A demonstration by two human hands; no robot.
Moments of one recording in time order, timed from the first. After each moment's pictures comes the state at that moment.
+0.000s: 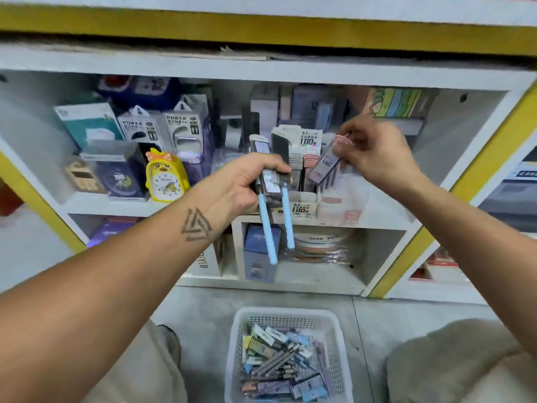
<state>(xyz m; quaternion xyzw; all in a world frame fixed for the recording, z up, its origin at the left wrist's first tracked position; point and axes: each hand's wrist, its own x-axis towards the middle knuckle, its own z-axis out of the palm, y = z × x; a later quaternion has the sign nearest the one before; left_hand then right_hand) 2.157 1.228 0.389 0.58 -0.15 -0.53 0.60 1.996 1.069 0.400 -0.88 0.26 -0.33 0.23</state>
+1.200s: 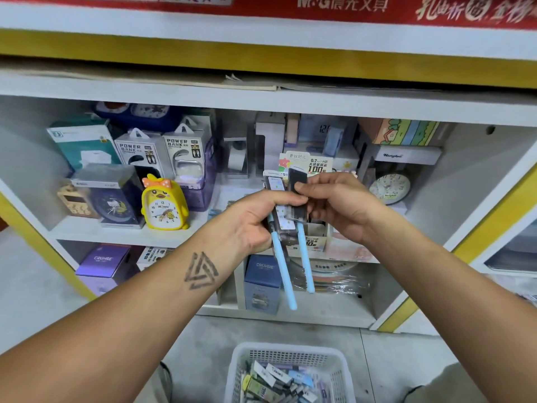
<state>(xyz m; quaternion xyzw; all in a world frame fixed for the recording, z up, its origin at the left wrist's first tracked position) 2.173 1.201 0.369 0.50 -0.12 -0.59 0.63 2.063 1.085 0.374 -0.63 0.27 -0.20 0.70</state>
